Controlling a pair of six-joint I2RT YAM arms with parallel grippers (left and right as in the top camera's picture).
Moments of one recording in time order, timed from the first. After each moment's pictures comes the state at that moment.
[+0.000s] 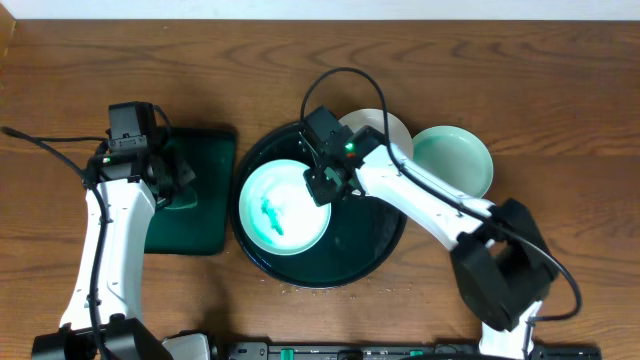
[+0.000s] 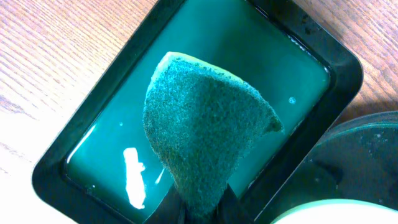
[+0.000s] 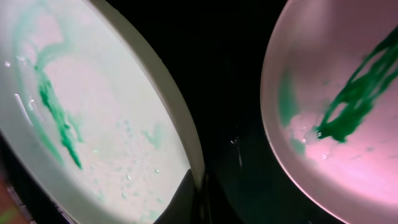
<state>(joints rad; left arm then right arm) 0.18 1.42 1.08 -0.85 -0.08 -0.43 0.74 1.99 1.51 -0.83 -0.10 0.32</state>
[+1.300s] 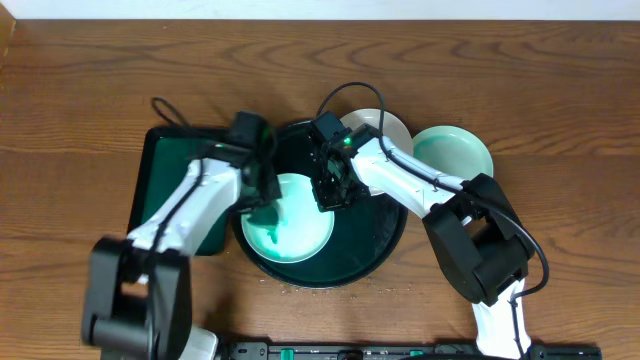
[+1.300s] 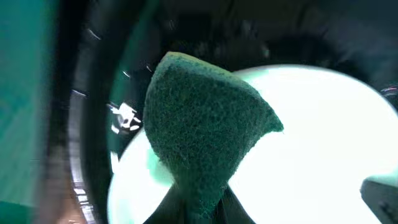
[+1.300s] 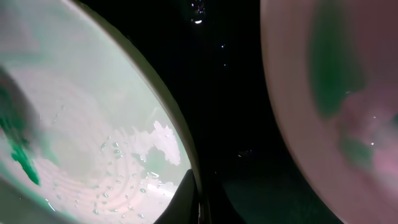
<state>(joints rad) -0.25 1.67 1.03 -0.80 0.05 -0.55 0.68 2.13 1.51 -0.86 -0.25 0.41</state>
